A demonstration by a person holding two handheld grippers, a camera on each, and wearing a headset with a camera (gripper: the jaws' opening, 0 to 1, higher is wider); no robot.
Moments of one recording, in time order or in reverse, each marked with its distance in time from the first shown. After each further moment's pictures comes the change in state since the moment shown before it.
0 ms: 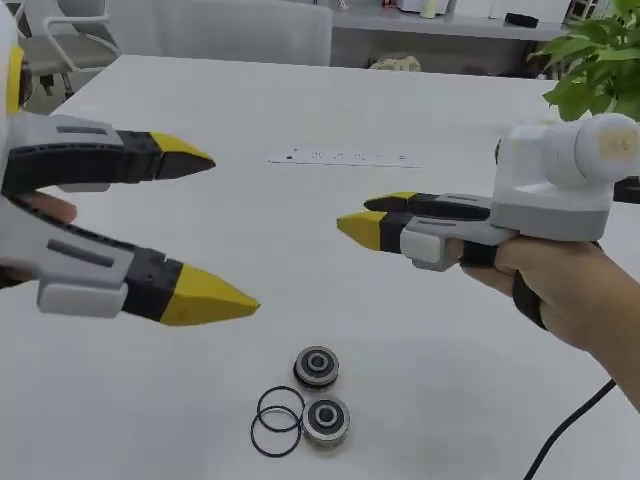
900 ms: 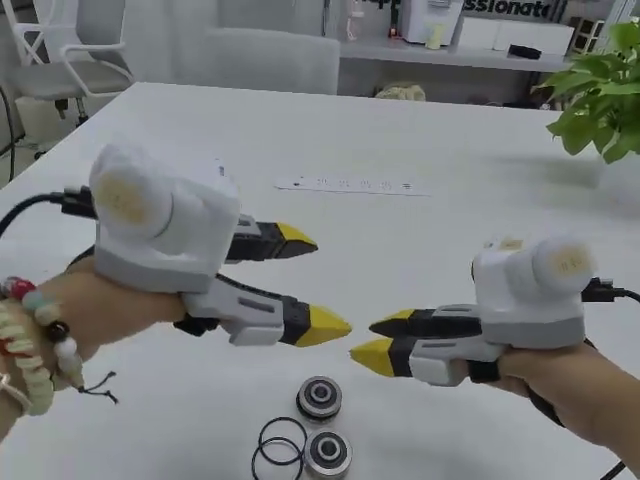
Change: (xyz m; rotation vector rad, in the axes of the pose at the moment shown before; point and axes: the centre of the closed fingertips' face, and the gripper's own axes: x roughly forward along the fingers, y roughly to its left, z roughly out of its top) left arm 0.093 0.007 -0.058 0.046 0.058 0.039; right arm 0.001 0.010 -0.099 -0.003 0.287 0.096
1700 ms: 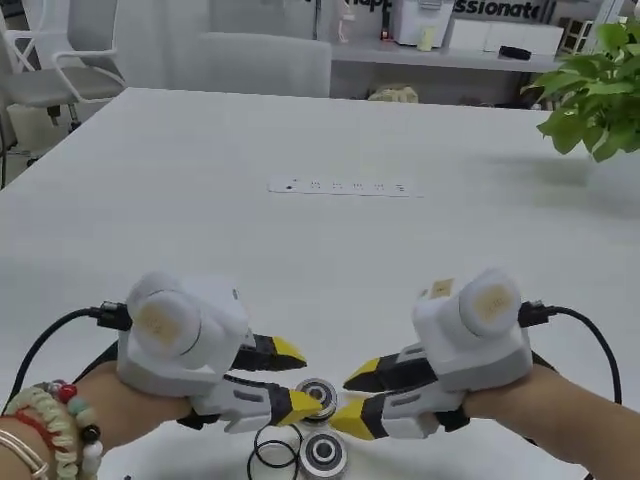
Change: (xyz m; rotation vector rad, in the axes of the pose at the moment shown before) left arm 0.022 -0.043 -0.081 -0.105 0.146 -0.123; right arm 0.021 0.032 -0.044 -0.128 0.201 0.091
